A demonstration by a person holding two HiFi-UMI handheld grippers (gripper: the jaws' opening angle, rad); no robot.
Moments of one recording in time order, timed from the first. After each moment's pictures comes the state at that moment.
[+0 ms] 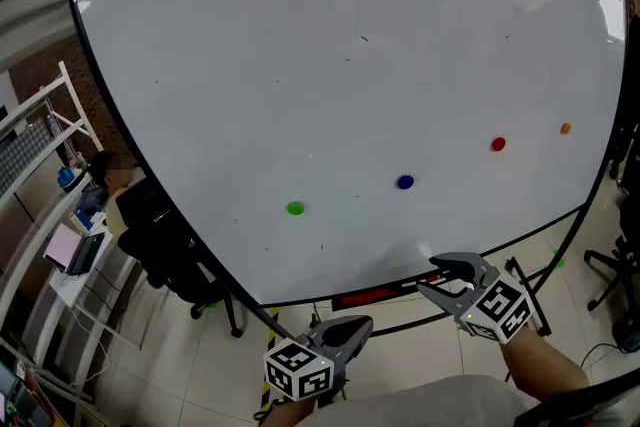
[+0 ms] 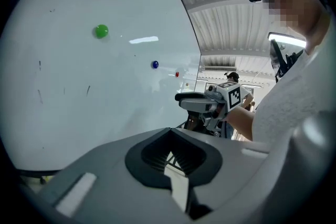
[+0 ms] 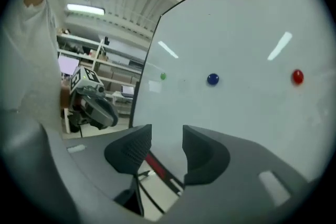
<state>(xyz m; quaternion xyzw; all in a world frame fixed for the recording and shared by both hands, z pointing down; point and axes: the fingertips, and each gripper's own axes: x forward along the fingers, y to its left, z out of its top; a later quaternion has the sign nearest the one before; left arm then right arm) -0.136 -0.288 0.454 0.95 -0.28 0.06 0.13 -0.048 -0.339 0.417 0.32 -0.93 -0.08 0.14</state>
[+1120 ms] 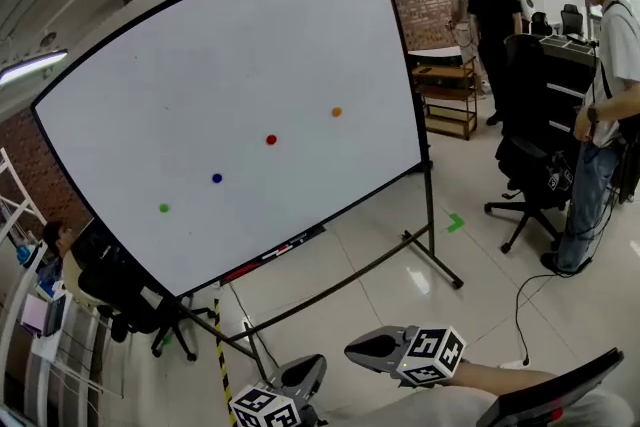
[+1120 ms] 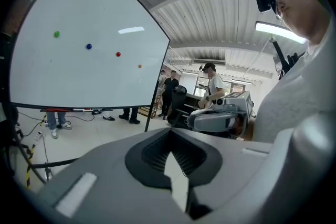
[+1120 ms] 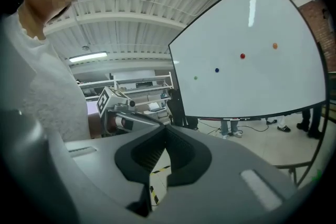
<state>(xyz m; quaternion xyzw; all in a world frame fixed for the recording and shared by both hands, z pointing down) 0.035 0.059 0.462 0.96 -0.24 0.07 0.15 0.068 0.073 0.464 0.25 -0.96 0.11 0.05</state>
